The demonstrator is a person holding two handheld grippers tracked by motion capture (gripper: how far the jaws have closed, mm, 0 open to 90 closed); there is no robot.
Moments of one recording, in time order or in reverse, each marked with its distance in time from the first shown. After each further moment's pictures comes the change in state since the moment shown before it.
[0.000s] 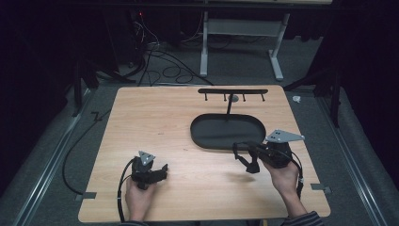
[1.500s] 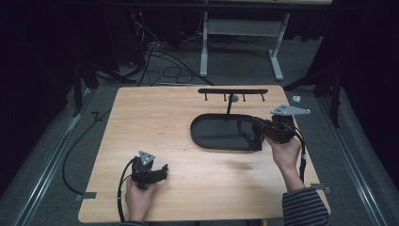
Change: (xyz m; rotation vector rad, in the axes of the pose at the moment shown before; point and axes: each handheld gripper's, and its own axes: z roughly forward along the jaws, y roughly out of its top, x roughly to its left) left arm 0.000 0.000 0.000 0.000 0.000 0.000; right arm -0.040 0.052 0.008 -0.053 -0.067 0.060
